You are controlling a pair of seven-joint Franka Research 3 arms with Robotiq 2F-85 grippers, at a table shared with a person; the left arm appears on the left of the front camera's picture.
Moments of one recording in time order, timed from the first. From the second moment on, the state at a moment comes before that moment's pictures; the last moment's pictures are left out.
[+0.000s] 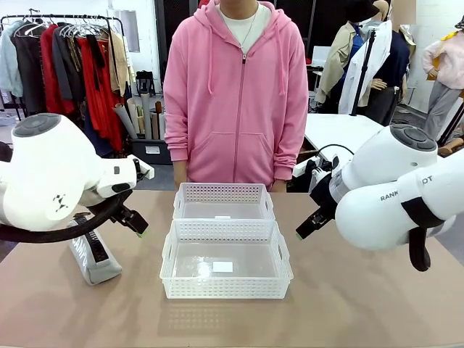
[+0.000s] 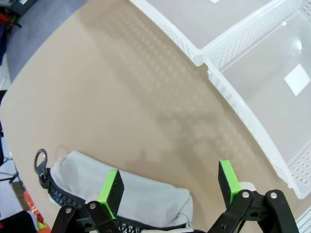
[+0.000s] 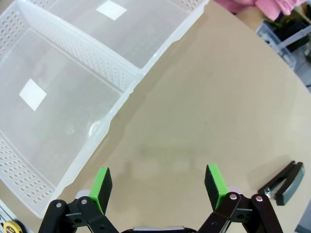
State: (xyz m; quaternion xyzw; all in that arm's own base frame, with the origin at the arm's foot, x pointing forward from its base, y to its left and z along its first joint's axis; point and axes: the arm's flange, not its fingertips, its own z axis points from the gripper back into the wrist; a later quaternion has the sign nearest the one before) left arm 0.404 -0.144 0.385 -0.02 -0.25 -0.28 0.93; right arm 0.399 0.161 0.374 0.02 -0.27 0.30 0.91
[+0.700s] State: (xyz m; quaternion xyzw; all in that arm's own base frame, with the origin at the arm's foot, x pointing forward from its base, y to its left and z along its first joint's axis) left arm 0.406 -0.031 0.521 -0.12 -0.20 -0.26 0.94; right arm 0.430 0.060 0.494 0.15 -0.23 0.22 0.94
